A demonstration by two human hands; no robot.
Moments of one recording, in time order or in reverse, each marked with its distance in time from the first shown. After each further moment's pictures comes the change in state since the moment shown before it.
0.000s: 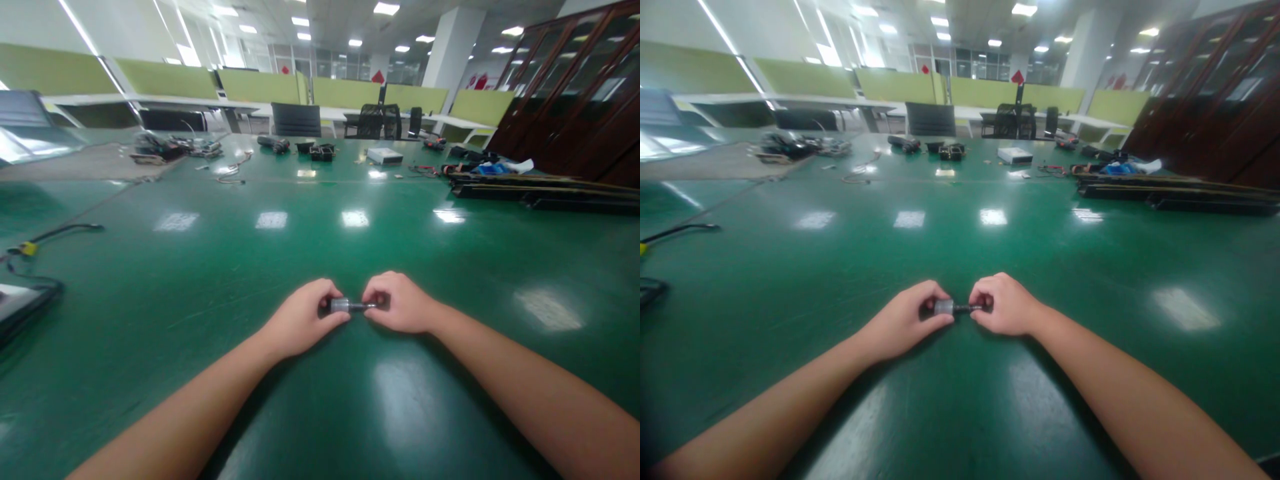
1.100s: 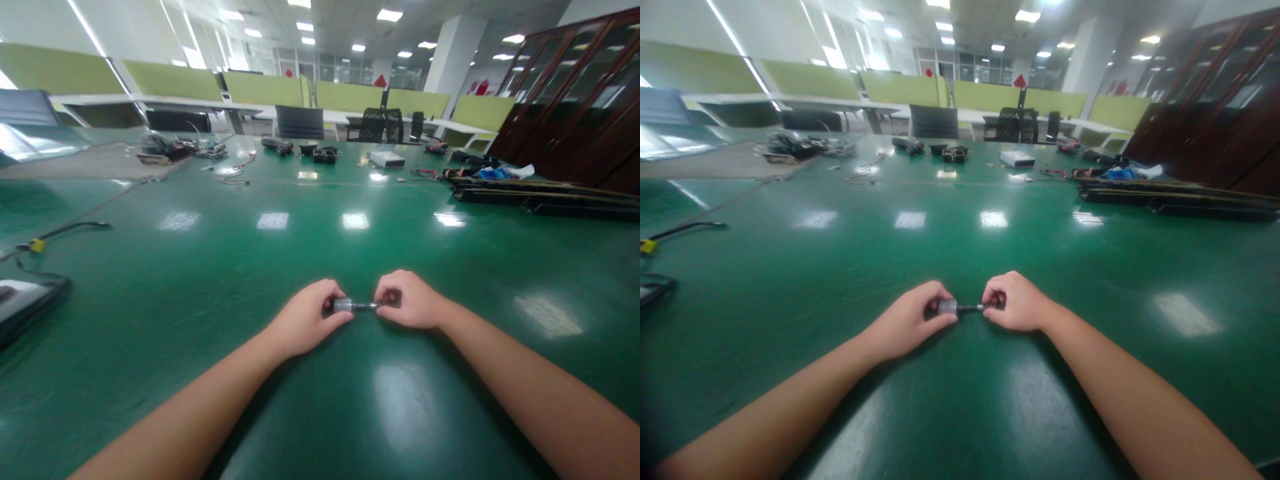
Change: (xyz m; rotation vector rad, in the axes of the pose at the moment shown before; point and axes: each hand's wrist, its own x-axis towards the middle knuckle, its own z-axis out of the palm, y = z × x) left_hand -0.003 0.002 -0.002 0.003 0.005 0.012; right_hand -0.004 0.008 -0.009 0.040 -0.052 0.065
